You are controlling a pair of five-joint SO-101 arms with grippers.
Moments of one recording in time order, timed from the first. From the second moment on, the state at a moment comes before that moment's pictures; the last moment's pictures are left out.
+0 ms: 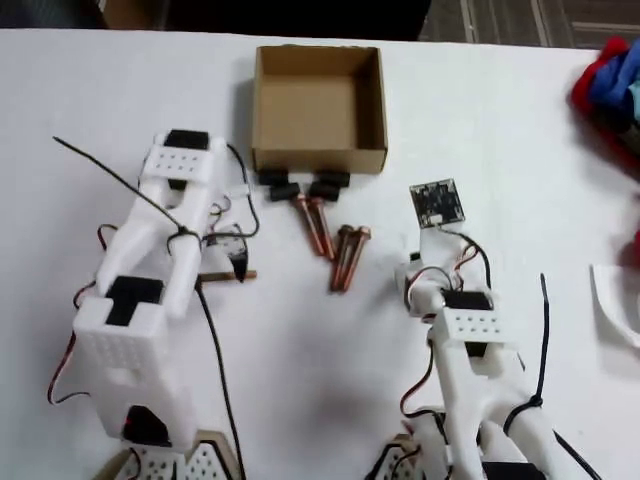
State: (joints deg) left arm -0.8 22.9 -3.9 100.8 33.9; right arm -2.4 -32.5 69.0 28.2 14.1
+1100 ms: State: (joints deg) left arm -0.7 40.3 -13.6 100.5 49.7; right arm -2.4 -32.5 69.0 28.2 14.1
